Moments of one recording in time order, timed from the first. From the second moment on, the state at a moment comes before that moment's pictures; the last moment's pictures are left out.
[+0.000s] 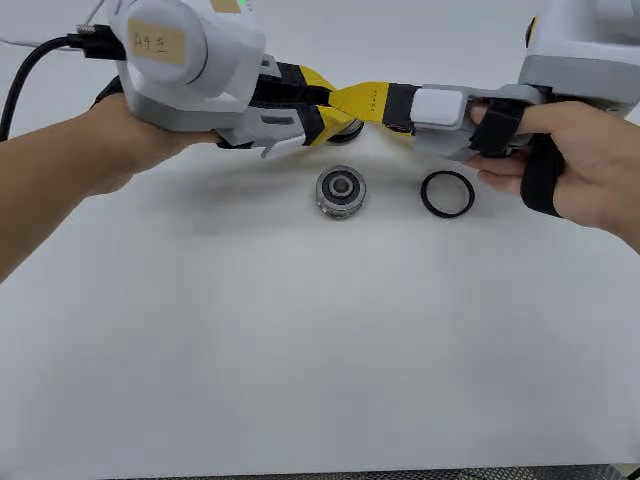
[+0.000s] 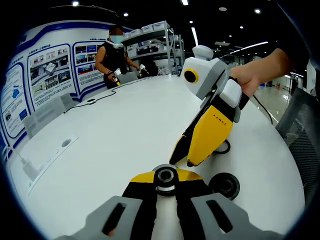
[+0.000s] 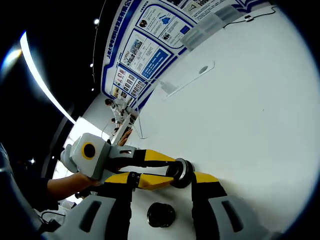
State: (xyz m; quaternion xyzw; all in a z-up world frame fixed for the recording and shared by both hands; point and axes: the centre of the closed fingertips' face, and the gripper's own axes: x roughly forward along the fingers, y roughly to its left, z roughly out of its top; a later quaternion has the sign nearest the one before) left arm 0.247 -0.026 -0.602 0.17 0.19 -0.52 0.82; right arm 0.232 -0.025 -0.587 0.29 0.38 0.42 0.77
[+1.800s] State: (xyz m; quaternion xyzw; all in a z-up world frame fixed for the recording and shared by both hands) left arm 0.242 -0.022 -0.597 0.17 0.20 -0.52 0.81; right arm 0.223 -0.016 -0.586 0.35 0.40 0.38 0.75
